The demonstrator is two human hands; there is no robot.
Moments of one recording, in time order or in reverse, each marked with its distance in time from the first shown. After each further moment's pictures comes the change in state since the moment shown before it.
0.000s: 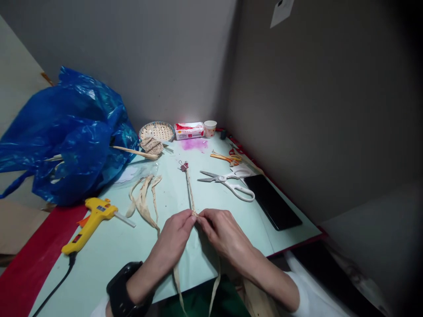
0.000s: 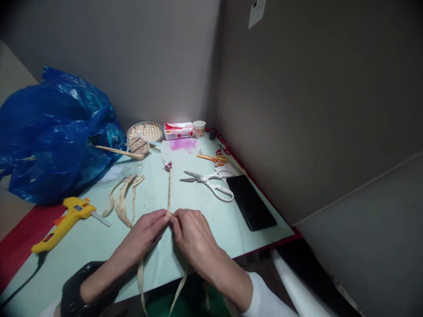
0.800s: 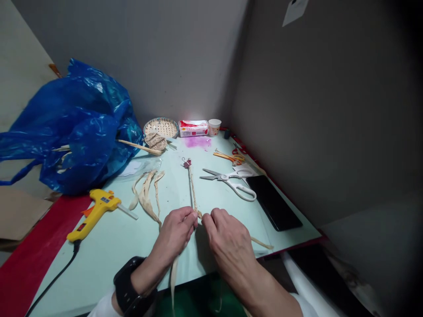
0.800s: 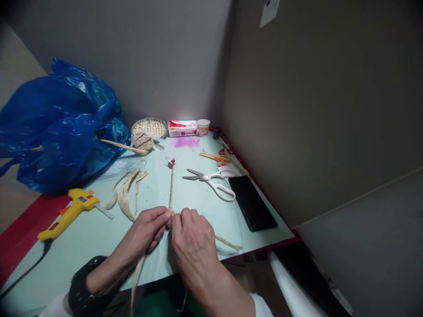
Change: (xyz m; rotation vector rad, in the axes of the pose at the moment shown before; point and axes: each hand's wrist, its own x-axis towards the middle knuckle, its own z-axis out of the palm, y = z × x) left_hand -0.004 -0.006 0.004 0.010 0.078 -0.092; right_hand -0.026 0.001 0.020 -0.940 0.403 -0.389
